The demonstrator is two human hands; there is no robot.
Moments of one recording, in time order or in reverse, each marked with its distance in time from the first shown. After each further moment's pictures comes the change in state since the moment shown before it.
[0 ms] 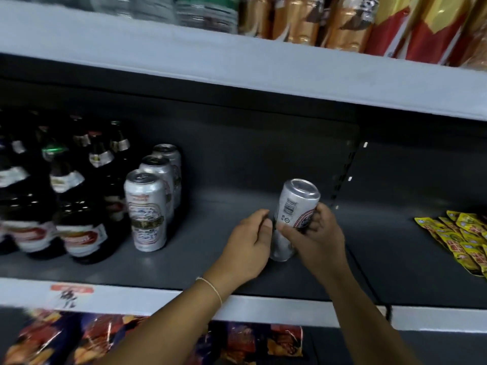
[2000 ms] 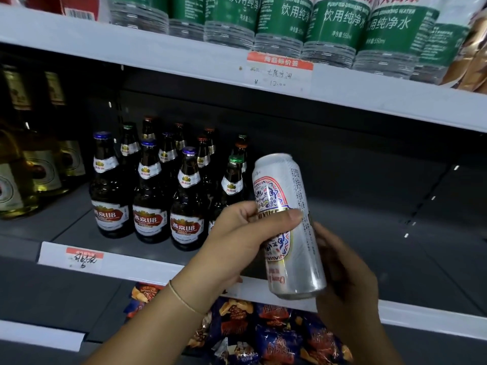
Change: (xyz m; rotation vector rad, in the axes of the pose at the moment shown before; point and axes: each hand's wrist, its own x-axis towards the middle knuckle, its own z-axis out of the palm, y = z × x) left_hand -0.101 0.004 -0.277 -0.815 -0.137 -0.198; right_hand -0.153 -0.125 0.174 0.306 -0.189 -0.453
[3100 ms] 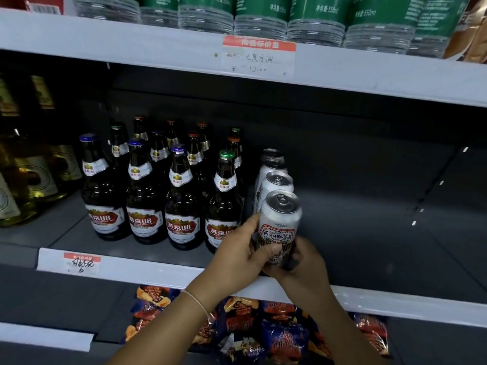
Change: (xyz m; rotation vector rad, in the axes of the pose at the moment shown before) left_hand 0.038 -0.092 -0.038 0.753 0.002 0.211; right_hand -0.001 0.078 0.017 -0.276 -0.114 0.529
